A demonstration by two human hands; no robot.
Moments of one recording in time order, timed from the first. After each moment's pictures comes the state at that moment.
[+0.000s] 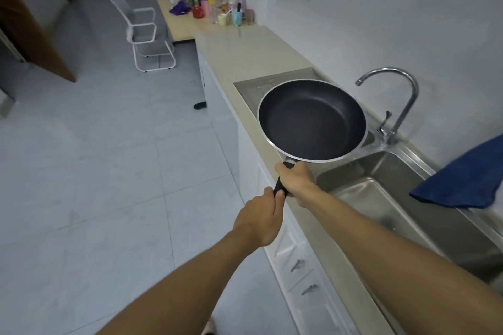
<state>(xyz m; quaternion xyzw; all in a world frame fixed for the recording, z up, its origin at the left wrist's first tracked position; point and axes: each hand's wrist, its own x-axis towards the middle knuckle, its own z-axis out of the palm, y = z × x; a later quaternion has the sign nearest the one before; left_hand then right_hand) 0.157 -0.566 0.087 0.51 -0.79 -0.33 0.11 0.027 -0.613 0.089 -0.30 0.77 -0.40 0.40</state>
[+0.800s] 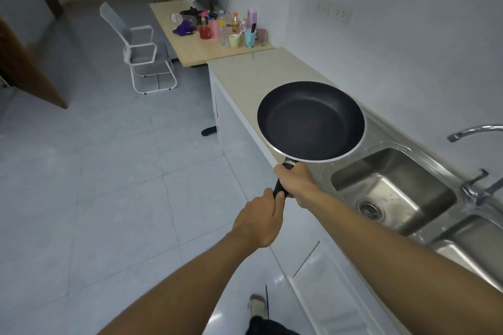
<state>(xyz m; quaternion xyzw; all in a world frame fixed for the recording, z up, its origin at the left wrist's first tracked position) 0.269 -0.898 0.091 0.48 -0.80 -0.33 0.10 0.139 -0.935 0.100 -0.30 0.76 -0.41 0.39</state>
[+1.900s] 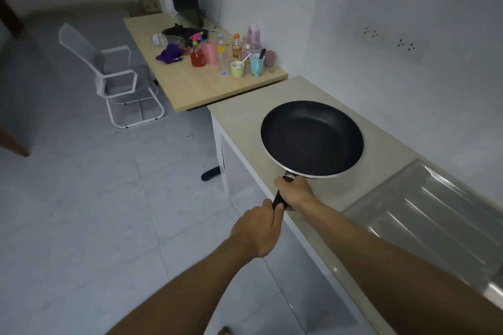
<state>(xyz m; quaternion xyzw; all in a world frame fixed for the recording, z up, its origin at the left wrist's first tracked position) 0.254 -1.404 0.063 0.45 -0.84 -0.29 0.04 0.121 -1.419 0.073 -0.22 0.77 -0.43 0.42</state>
